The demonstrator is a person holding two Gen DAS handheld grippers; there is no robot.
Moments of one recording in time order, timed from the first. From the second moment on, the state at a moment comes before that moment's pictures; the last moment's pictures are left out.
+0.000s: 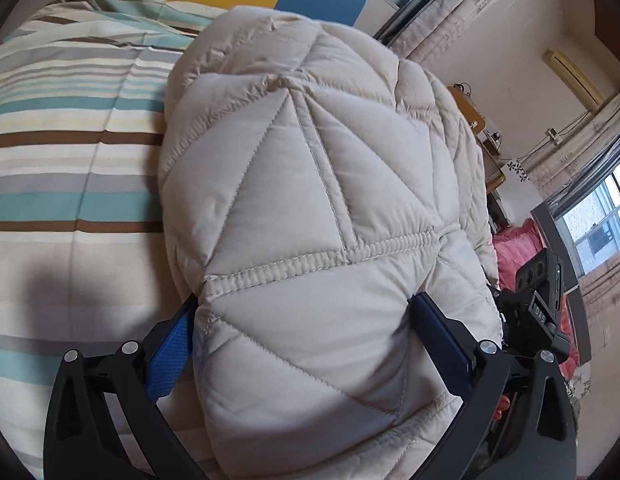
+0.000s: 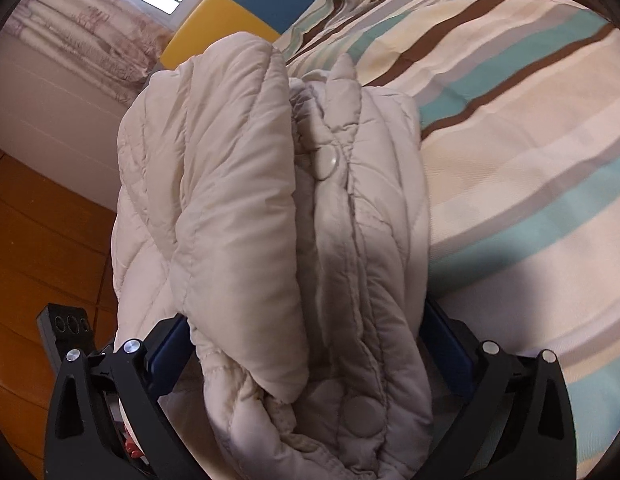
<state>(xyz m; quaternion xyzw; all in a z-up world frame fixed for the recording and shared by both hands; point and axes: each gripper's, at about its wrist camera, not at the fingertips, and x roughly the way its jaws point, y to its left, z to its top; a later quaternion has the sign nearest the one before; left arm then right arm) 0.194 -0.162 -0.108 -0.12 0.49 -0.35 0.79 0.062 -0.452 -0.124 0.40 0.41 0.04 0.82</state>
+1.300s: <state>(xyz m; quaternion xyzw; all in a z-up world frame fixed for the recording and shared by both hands) 0.161 -0.025 -0.032 -0.05 0.30 -0.18 0.93 0.148 -0.290 -0.109 0.30 0.34 0.24 0.86</state>
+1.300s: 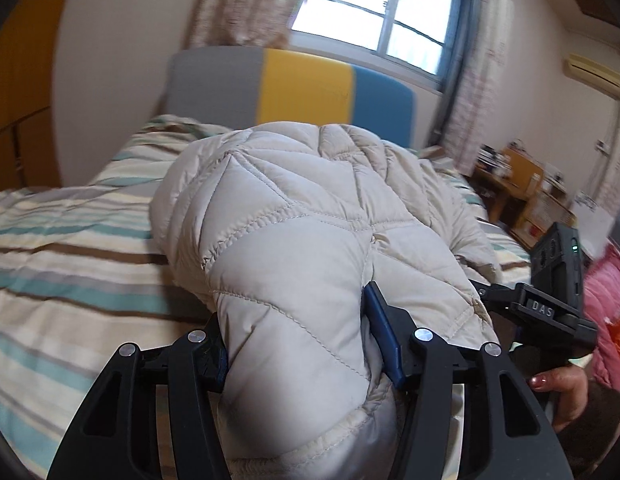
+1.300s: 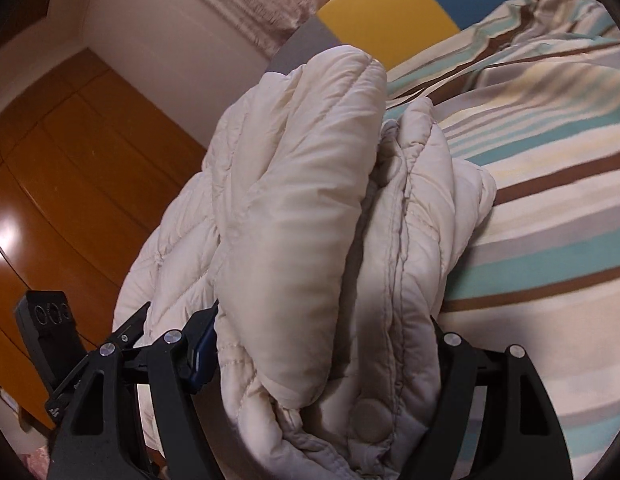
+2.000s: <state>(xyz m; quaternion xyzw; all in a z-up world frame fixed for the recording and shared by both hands) 0.164 0.034 -0.021 -0.09 0.31 -0.07 0.94 0.118 -0.279 -0.032 0.17 0.25 0.10 0.95</state>
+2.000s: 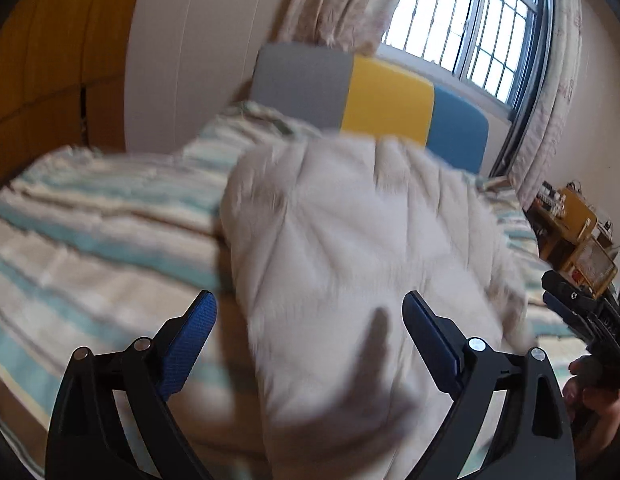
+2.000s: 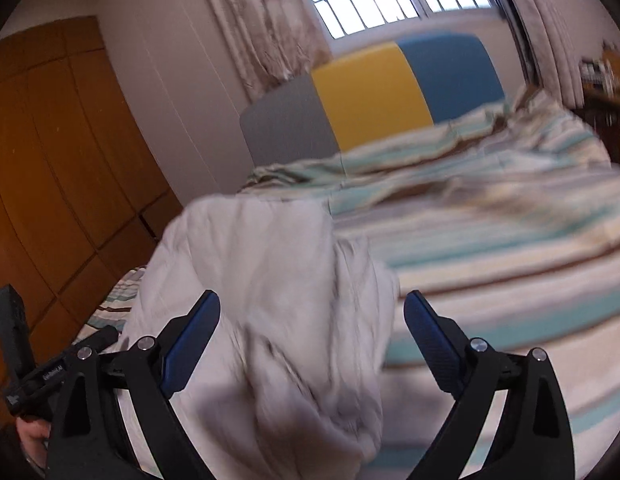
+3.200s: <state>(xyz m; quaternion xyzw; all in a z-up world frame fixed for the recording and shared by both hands) 0.232 -0.034 -0.042 0.00 0.35 -0.06 0.94 0.192 -0.236 -0.088 0.11 0.32 0.02 0.94</state>
